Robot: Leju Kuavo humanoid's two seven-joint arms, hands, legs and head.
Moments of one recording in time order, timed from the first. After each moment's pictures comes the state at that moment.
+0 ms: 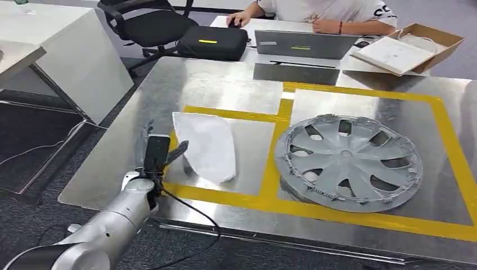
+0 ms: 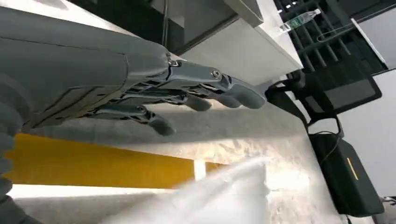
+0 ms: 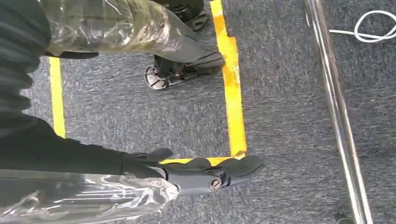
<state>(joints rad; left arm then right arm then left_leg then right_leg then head) -0.63 -0.28 0.11 -0.48 -0.35 0.34 -0.67 -0.10 0.13 -1.27 -0.24 1.04 -0.18 -0.38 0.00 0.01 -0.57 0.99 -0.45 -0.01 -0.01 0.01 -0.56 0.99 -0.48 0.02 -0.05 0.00</state>
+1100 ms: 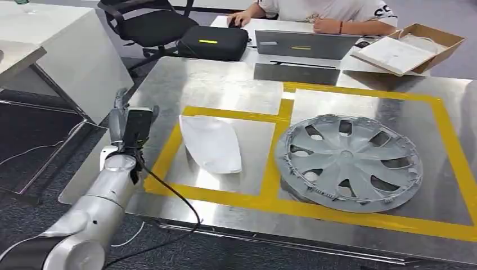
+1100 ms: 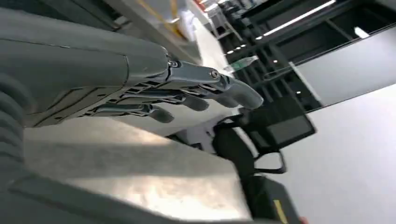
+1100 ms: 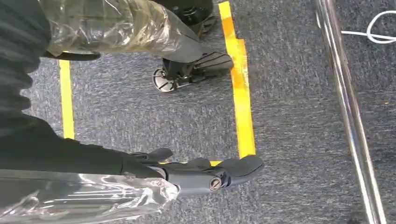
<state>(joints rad) -0.69 -0.25 0.09 -0.73 -0.45 0.37 -0.54 -0.10 0.14 -1.27 -0.23 1.06 -0.18 -0.36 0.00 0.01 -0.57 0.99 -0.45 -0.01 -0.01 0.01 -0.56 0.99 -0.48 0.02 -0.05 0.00</state>
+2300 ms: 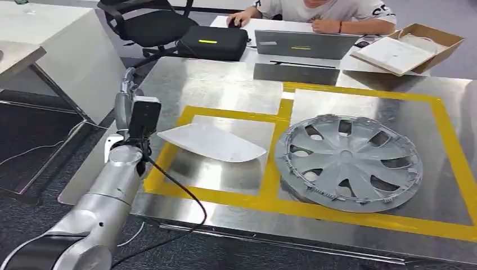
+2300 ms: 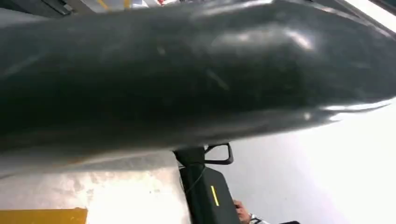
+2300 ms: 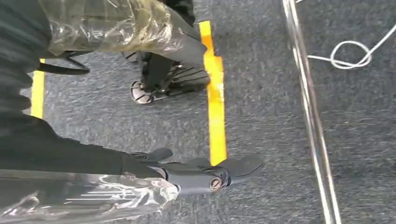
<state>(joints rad) -0.68 -0.28 -0.01 -0.87 -0.43 0.34 -0.53 -0.10 0.14 -1.26 -0.23 1.03 -0.10 -0.45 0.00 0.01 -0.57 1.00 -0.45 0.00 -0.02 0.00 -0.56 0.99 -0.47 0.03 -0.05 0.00</state>
